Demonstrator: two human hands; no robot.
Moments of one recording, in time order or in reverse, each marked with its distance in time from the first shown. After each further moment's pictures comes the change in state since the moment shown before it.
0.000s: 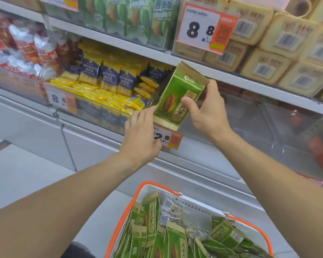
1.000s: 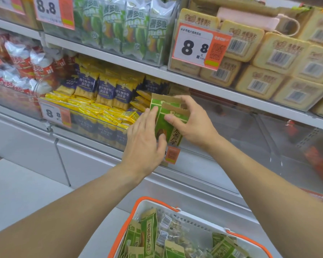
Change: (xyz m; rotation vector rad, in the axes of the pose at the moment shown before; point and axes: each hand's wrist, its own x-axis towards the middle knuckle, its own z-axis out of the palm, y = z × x) left_hand 0.016 0.013 0.004 -0.173 0.137 0.037; right_hand 0.016 0.004 0.012 -0.048 -0.239 0.000
